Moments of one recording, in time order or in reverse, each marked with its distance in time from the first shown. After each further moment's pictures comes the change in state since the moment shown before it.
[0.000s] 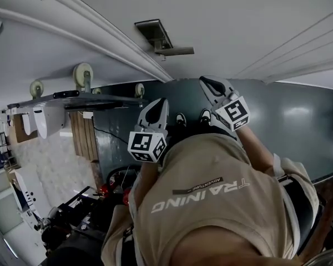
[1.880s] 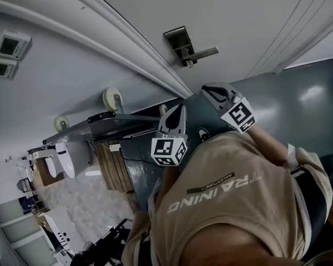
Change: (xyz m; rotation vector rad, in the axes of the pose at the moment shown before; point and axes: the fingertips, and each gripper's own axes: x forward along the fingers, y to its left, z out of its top) left arm -0.047 0.063 0.014 0.098 -0.049 -0.173; right arm 0.058 0.102 0.041 -0.091 -0.009 -0.086
